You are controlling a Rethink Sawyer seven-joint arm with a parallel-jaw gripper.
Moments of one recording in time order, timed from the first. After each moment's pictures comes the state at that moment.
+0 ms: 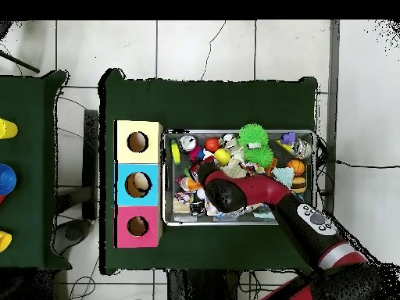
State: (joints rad) arm -0.85 -0.22 0.65 1.69 -0.79 0.10 1.26
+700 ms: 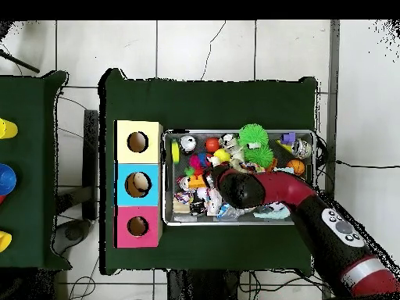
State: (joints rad) arm -0.89 -0.41 0.67 1.74 -0.65 0.48 1.26
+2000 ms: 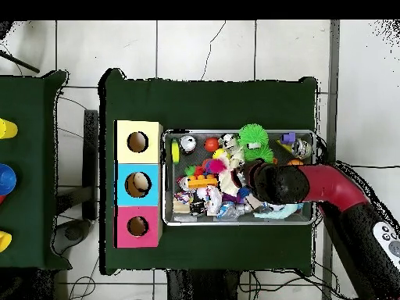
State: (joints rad) arm -1.02 -0.57 0.78 1.74 -0.61 0.72 1.26
